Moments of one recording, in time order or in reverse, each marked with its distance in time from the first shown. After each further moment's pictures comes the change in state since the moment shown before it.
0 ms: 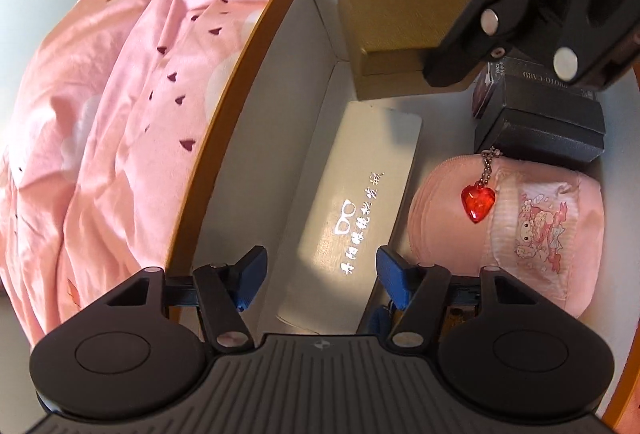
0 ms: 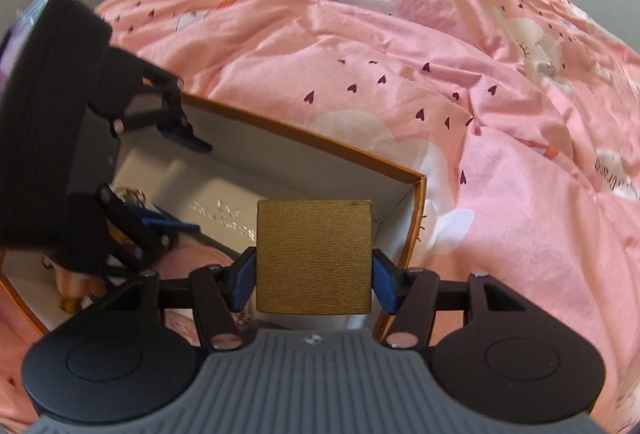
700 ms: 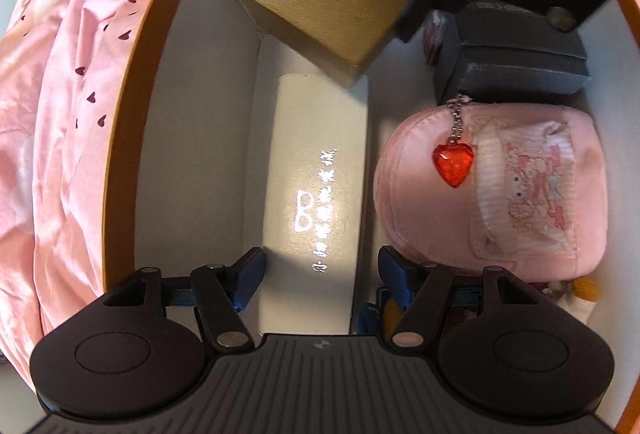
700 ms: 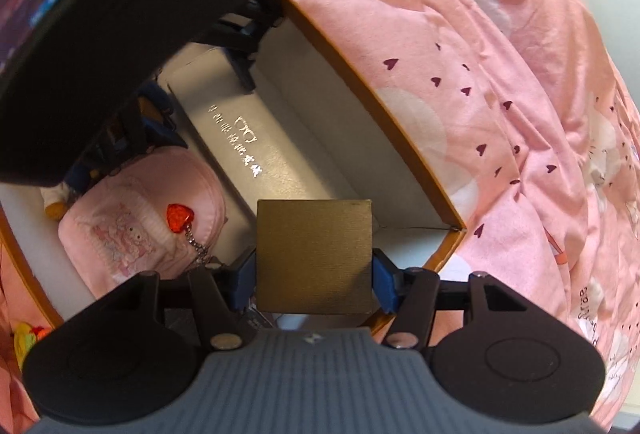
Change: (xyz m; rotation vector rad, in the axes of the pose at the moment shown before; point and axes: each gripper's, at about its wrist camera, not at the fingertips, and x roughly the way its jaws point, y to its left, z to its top) left arm 0.035 -0.011 0.016 0.228 0.101 -0.093; right arm 0.032 0.024 0.012 -0.528 0.189 -0.015
